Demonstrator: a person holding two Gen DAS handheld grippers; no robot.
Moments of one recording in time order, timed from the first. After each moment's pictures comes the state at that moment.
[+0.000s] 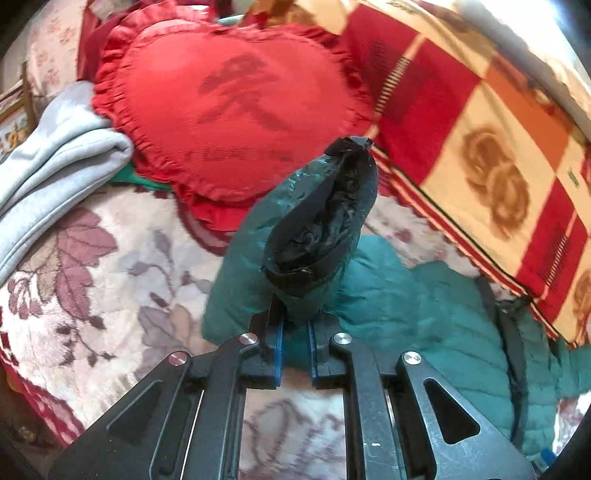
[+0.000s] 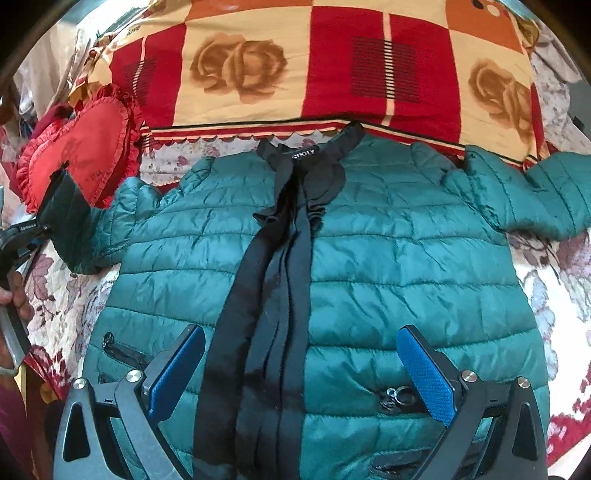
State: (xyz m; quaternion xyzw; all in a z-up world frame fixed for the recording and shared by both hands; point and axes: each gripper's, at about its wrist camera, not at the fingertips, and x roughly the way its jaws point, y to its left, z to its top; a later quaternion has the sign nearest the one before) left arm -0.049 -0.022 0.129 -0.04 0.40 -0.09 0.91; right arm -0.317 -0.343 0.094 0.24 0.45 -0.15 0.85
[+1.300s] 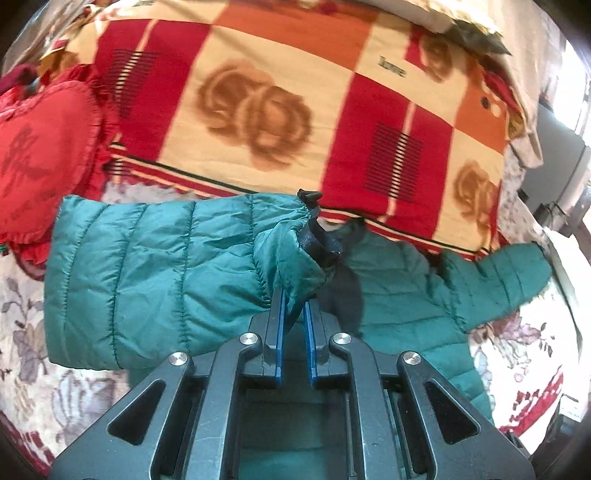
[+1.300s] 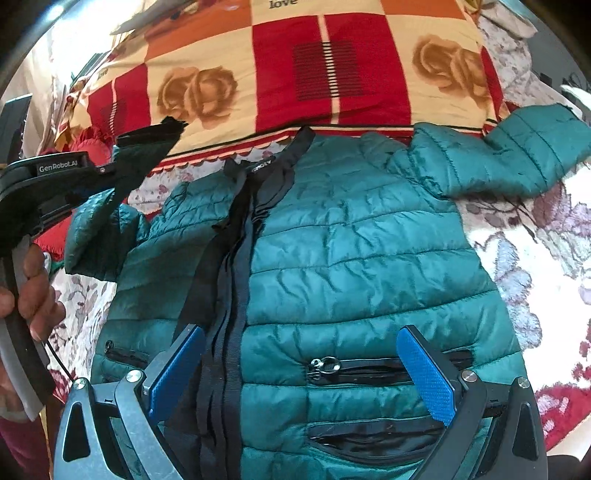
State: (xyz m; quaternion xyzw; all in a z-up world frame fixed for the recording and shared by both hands) left arm -0.161 -0.267 0.163 0.05 0.40 -0.31 0.86; right arm -0.369 -0.381 0.096 0.29 0.42 -0.18 0.84
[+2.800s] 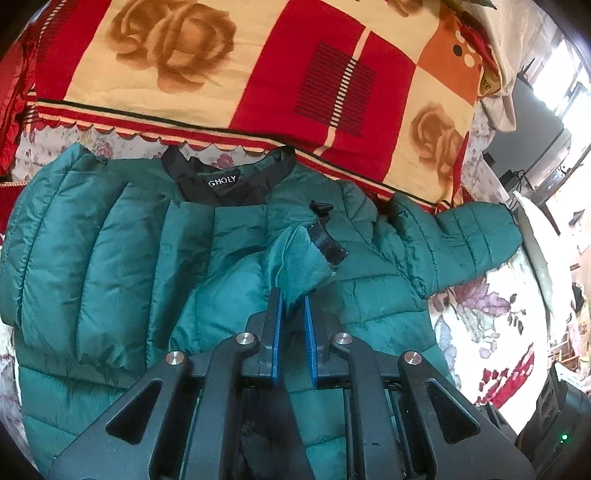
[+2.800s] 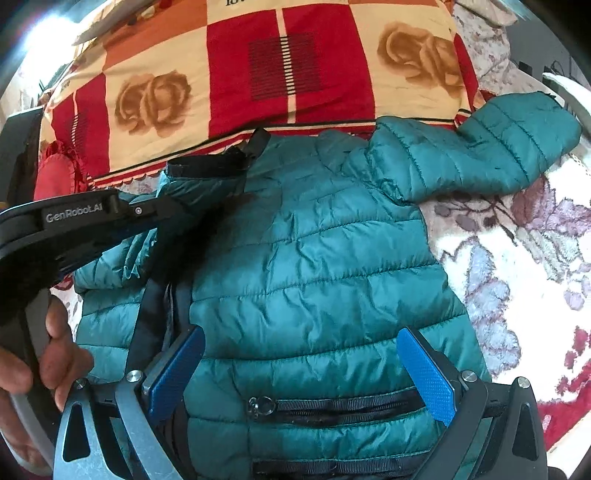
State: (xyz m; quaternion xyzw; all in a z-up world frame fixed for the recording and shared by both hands) left arm -0.176 -0.336 0.104 0.03 0.49 -0.39 0.78; right arm -0.360 -0.419 0.080 0.29 0.43 -0.23 0.82
